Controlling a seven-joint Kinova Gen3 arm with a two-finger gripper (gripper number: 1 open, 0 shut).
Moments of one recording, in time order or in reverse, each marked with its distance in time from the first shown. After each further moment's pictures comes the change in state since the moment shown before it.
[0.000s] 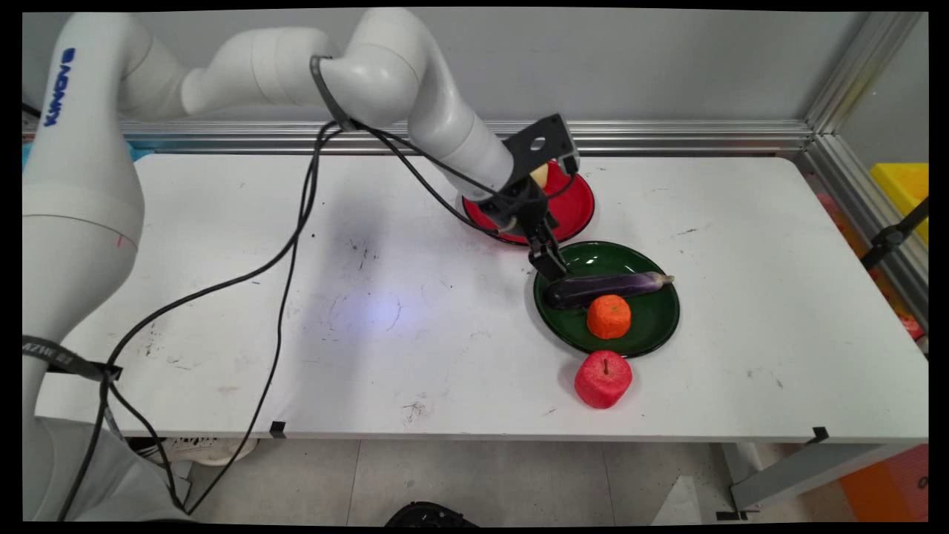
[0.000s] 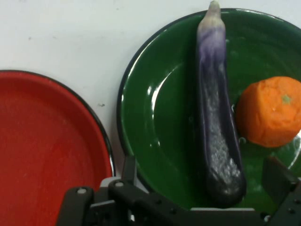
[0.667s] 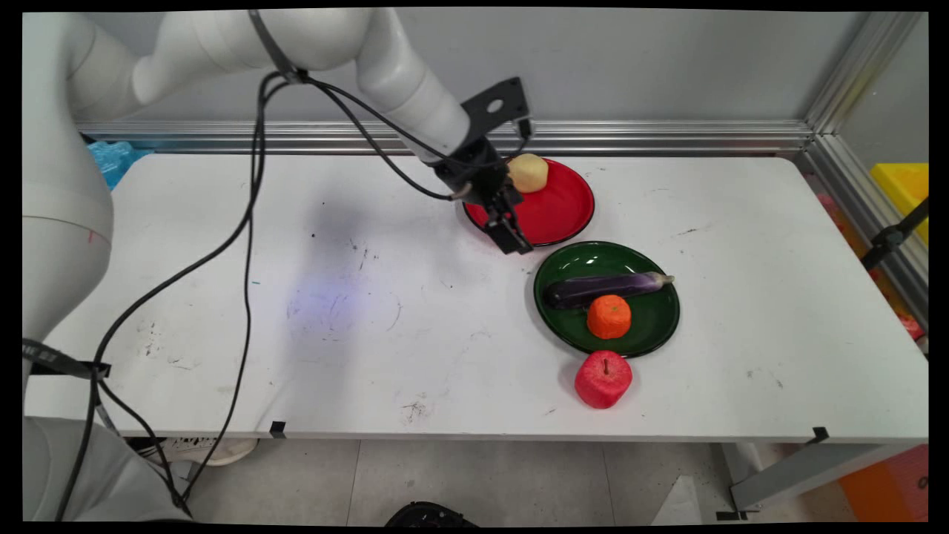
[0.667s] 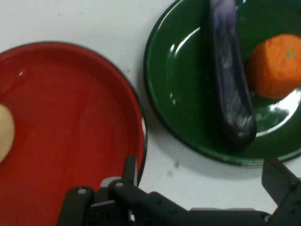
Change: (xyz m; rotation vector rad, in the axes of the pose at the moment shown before) arm -0.014 -0.027 -0.057 -0.003 -0.044 0.038
